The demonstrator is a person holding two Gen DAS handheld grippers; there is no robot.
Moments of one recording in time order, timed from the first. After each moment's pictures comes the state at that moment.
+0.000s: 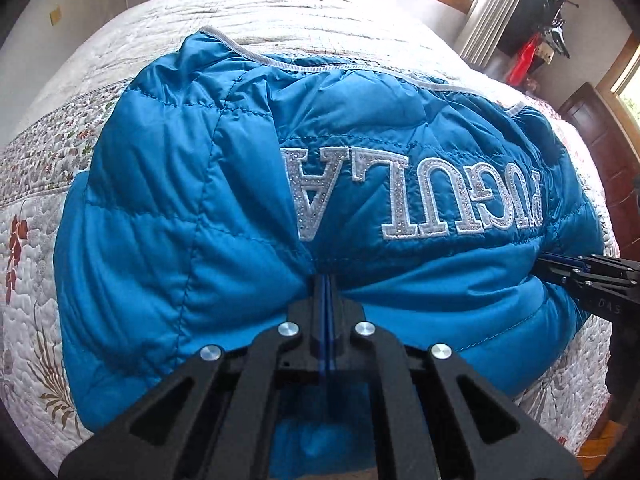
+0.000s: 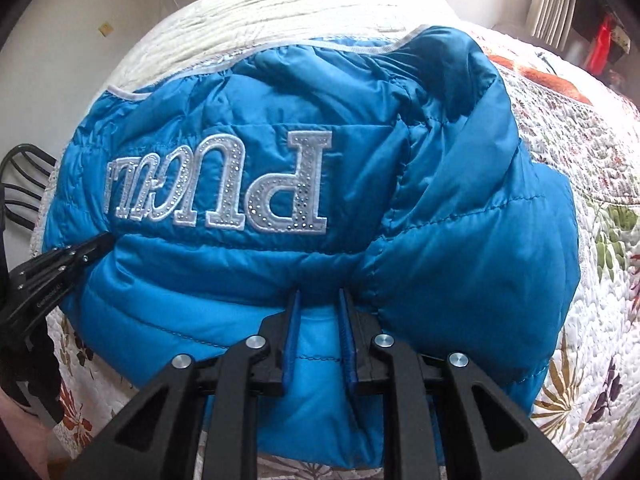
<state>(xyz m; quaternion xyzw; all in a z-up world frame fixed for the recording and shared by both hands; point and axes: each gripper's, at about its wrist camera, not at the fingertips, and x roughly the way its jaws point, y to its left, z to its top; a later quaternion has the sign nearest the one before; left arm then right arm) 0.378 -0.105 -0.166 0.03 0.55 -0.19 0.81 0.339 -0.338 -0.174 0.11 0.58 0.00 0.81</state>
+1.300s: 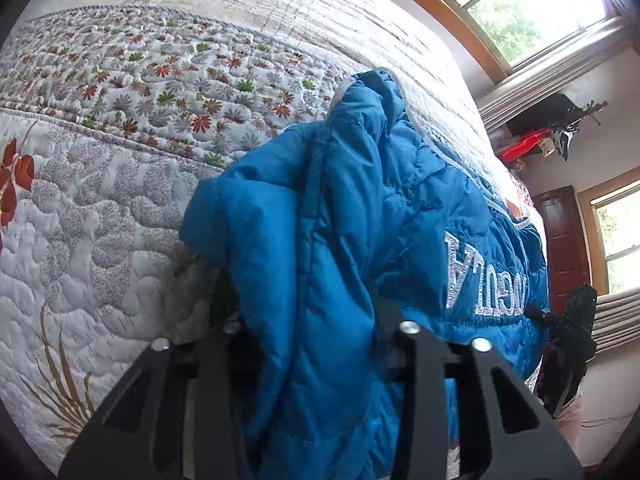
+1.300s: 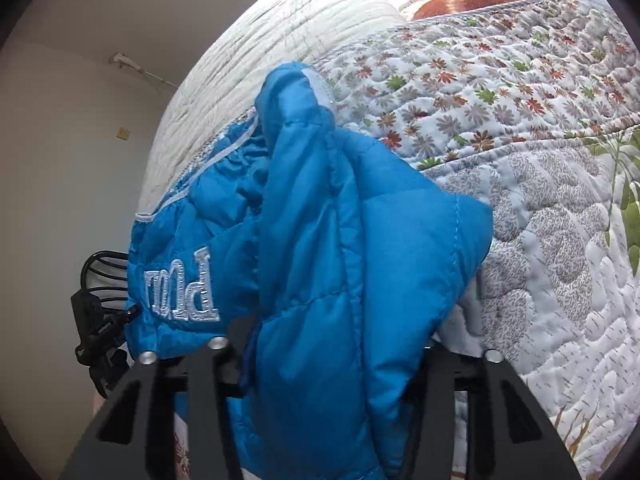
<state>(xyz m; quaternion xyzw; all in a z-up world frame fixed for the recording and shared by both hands) 0.456 -0.004 -0.169 -0.18 0.58 -0.19 0.77 0.358 -0.456 -0.181 0.36 0.52 0.07 0.77</state>
